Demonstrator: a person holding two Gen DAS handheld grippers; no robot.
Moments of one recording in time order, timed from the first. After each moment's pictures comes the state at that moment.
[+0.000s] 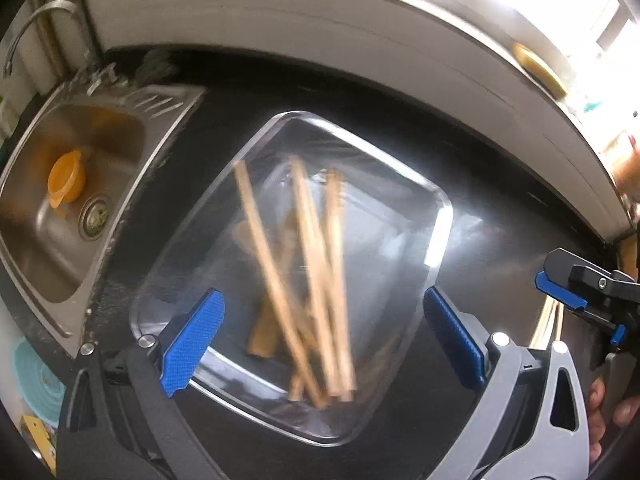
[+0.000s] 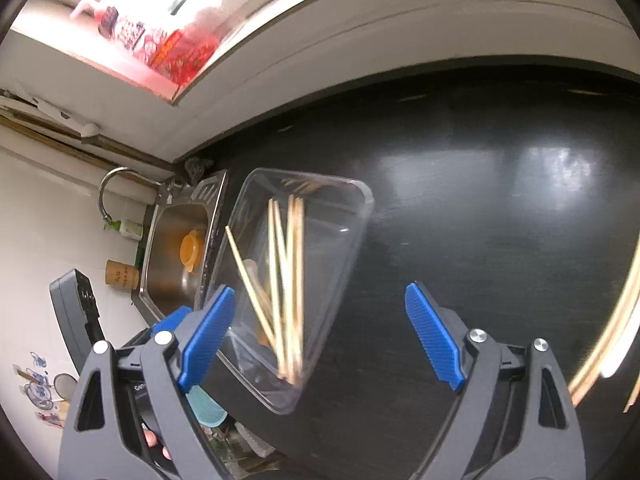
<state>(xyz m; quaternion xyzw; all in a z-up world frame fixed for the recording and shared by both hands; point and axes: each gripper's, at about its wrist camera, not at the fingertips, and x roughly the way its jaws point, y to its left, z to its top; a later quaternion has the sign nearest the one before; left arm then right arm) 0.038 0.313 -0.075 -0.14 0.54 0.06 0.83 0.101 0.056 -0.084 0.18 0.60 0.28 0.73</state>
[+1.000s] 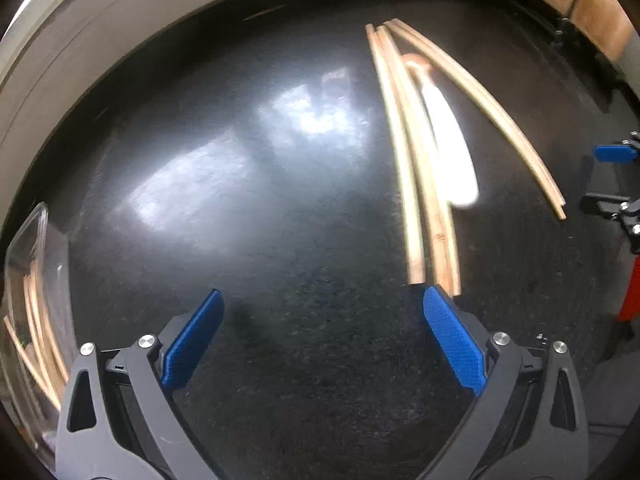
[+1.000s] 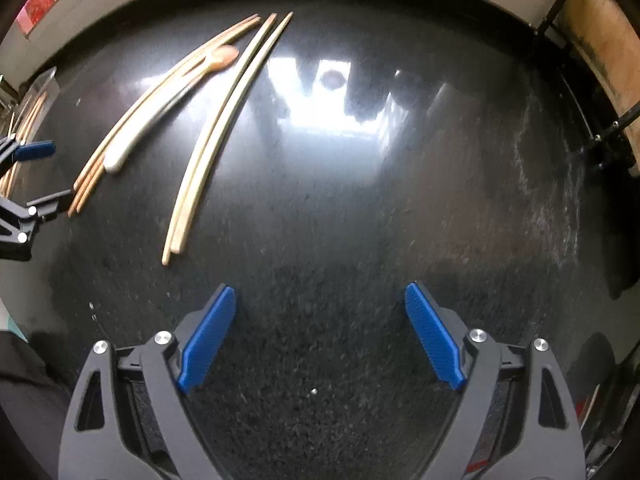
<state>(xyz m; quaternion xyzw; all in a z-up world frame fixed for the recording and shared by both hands) 0.013 -0.006 -0.191 0.19 0.56 -0.20 0.78 -0.025 -0.285 -0.206 -0.06 0.62 0.08 0.78</state>
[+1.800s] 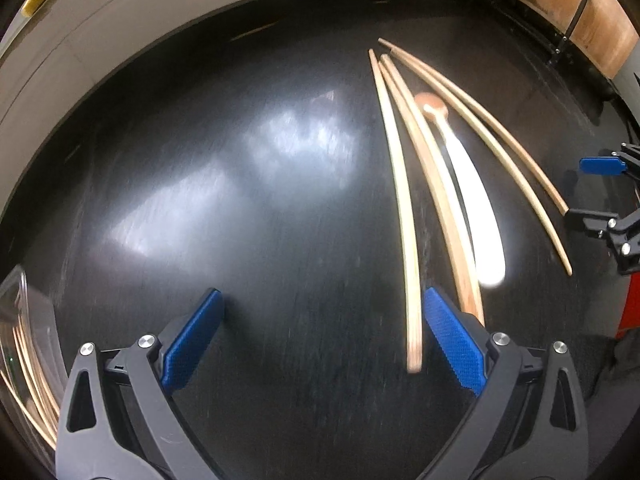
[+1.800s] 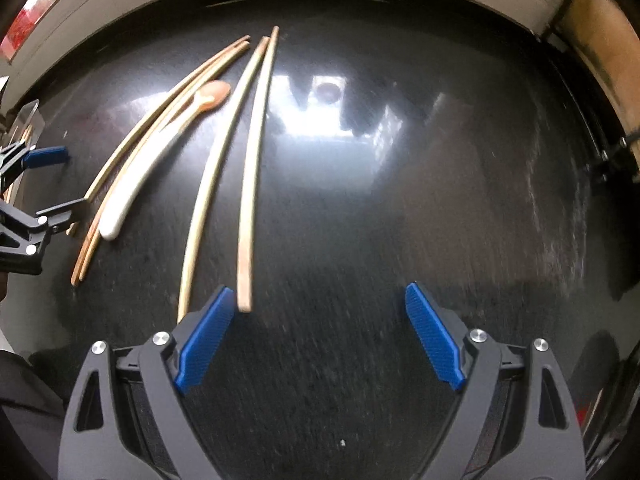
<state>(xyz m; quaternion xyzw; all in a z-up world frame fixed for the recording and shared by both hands) 0.092 -0.024 -0.204 0.18 0.55 -0.23 0.78 0.020 -0.256 -0.200 -0.04 0.62 0.05 0.78</state>
